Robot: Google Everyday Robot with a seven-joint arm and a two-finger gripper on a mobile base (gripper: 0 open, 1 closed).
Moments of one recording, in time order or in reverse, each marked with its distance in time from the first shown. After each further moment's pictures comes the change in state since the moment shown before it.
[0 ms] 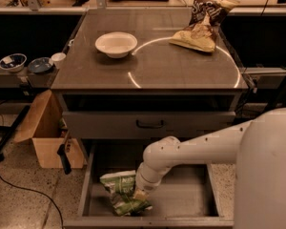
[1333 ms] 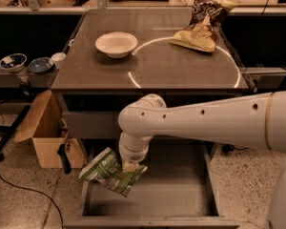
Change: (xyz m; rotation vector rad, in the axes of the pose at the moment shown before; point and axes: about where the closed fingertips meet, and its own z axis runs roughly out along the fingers) arm -0.085 -0.011 -0.136 0.087 0.120 -0.272
